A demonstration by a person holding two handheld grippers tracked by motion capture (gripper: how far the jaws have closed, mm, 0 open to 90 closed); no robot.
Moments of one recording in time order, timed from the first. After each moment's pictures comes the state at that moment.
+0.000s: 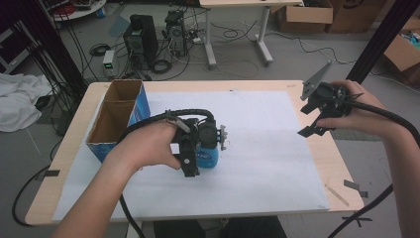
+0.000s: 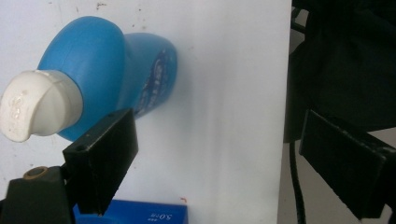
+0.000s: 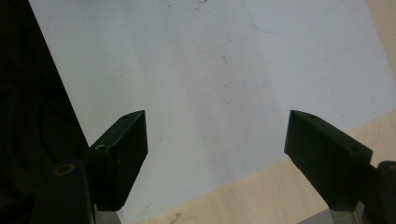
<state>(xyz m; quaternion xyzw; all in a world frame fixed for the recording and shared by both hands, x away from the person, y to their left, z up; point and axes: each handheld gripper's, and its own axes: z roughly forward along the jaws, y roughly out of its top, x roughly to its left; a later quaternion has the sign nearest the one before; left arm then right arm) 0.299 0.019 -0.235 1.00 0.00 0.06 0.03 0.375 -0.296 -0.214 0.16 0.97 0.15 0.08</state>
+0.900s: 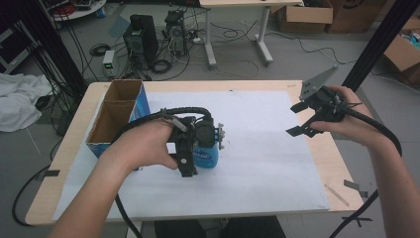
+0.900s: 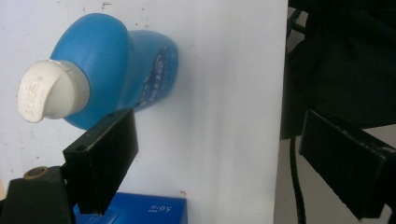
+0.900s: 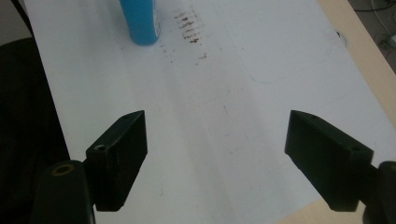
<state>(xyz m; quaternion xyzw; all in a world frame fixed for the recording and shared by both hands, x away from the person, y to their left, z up) 0.291 0.025 -0.223 1.00 0.00 0.07 0.03 0.370 -0.290 -0.227 0.16 0.95 0.26 0.10</state>
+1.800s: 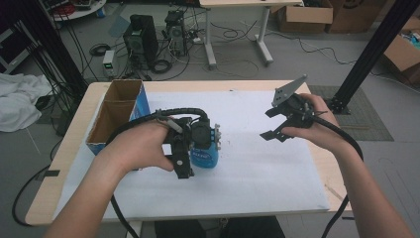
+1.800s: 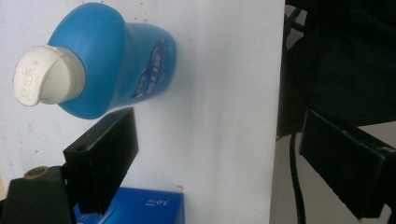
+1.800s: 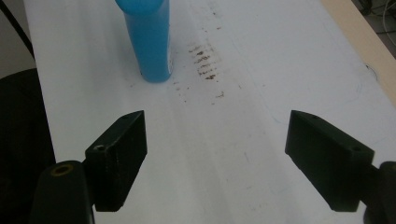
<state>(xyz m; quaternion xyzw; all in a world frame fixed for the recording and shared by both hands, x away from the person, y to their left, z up) 0.286 0.032 -0.220 1.00 0.01 0.07 0.03 0.376 -0.237 -0.258 0.15 0.94 0.30 0.09</state>
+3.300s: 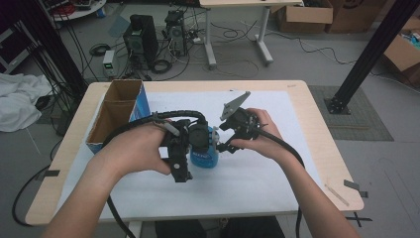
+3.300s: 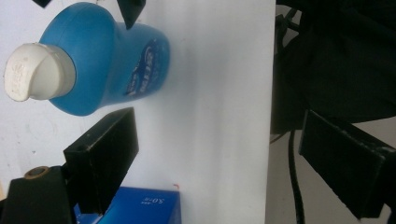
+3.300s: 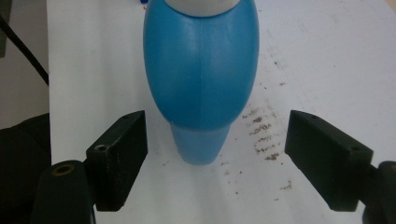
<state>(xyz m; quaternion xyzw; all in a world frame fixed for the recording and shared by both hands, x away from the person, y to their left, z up) 0.277 0.035 -0.217 1.00 0.00 0.07 0.04 0.383 -0.127 -0.315 0.11 0.94 0.33 0.04</state>
